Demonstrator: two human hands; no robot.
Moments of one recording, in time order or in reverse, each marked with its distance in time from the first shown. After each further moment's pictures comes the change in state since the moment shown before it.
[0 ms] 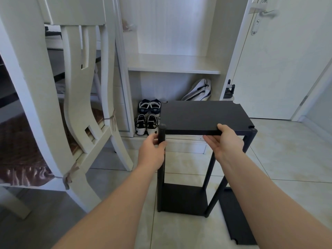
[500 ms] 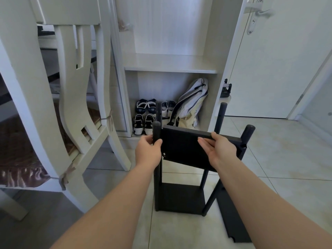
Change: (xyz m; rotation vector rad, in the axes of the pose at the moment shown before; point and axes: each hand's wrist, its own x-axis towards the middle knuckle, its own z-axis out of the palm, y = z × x) left_hand 0.003 0.000 0.008 -0.098 0.109 -0.077; right_hand 0.009 0.017 -0.013 0.139 -0.079 0.101
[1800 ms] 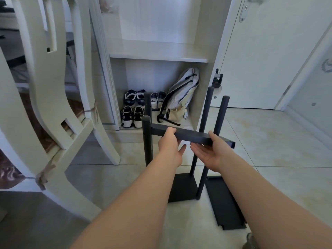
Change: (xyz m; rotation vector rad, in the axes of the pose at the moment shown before) left_hand -0.021 0.022 0.089 -0.763 -0.174 -0.582; right_hand 0.012 -0.003 -0.031 -0.096 -0.032 0.247
